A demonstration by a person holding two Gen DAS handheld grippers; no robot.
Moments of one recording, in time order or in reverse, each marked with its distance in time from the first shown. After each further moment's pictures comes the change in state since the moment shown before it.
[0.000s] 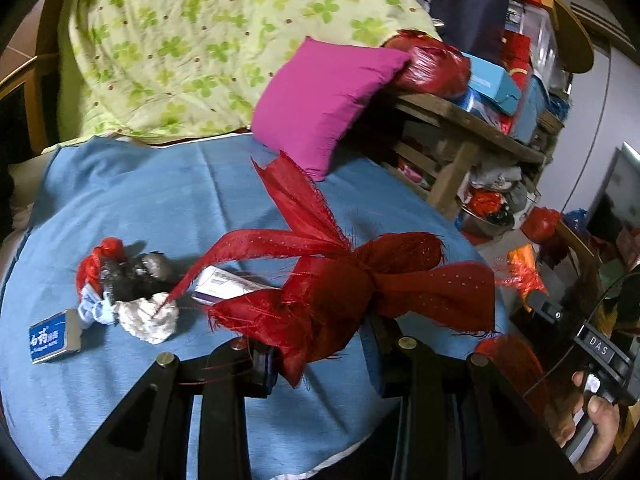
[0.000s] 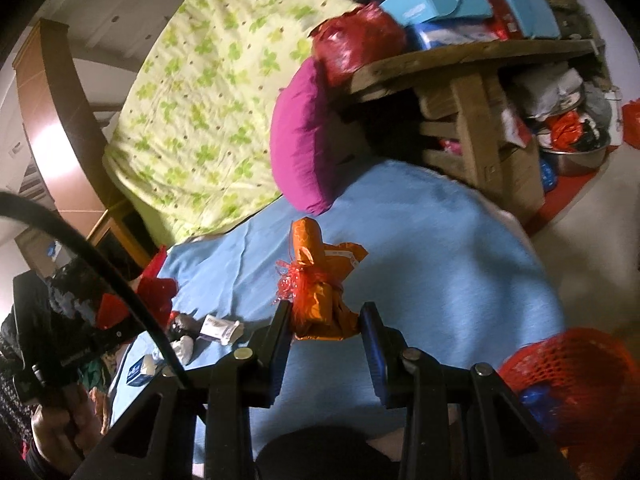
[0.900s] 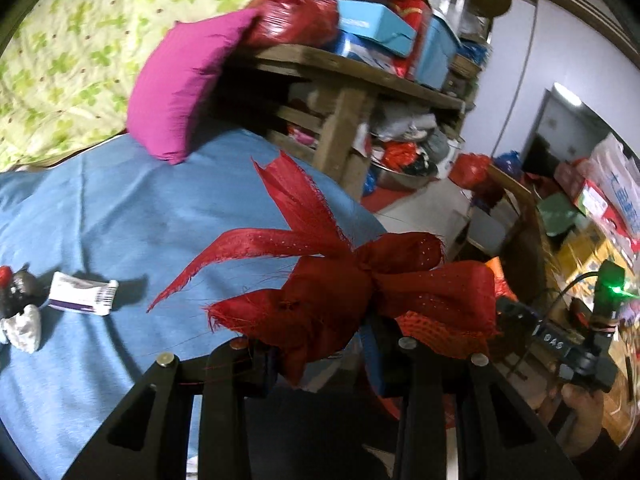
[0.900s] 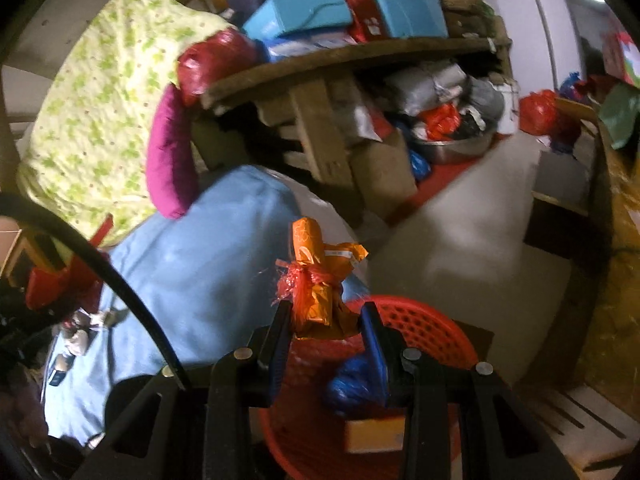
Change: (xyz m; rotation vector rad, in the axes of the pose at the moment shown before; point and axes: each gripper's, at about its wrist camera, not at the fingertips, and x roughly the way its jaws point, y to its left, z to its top) left arm 0.036 -0.151 -0.028 0.194 0.096 -0.235; right arm -0.094 -0.140 -0.034 0.100 0.028 -0.368
